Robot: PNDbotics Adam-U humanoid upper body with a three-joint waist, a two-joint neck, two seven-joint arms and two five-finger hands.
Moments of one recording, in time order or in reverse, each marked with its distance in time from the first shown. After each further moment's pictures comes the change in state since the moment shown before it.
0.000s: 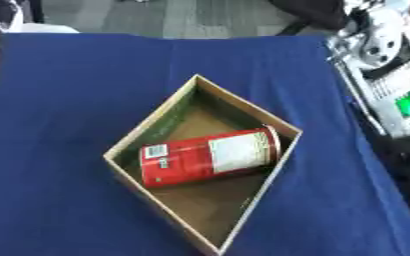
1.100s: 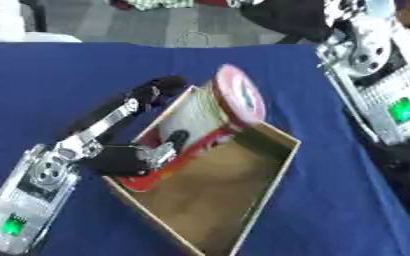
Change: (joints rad) left arm -0.001 -0.142 -0.315 0.253 -0.584 -0.078 -0.490; right arm -0.095 0.010 0.062 0.000 0.004 0.044 0.097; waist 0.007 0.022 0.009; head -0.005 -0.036
